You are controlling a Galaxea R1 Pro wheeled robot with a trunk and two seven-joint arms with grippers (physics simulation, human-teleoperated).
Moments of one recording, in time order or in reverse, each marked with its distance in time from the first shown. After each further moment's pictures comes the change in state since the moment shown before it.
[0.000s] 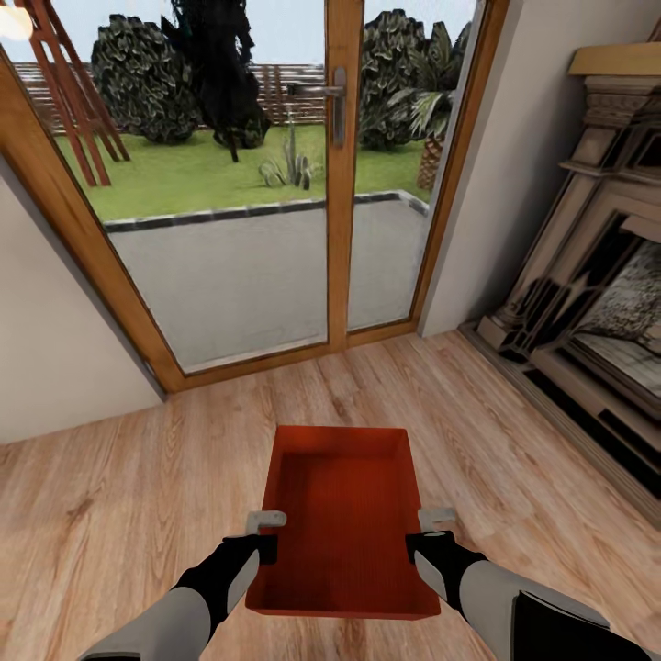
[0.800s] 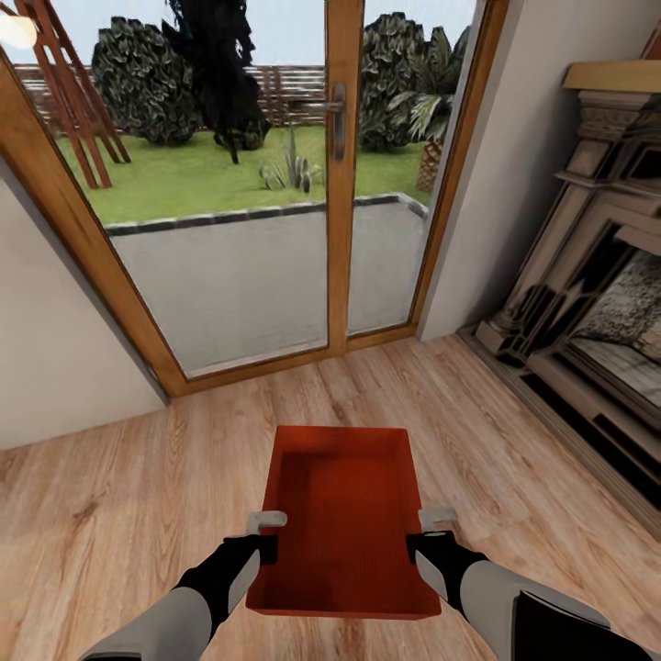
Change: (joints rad) left arm 0.000 -0.003 -0.001 0.001 0.001 0.000 0.005; right arm 0.000 -0.003 -0.002 -0.001 0.002 0.000 0.002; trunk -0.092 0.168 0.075
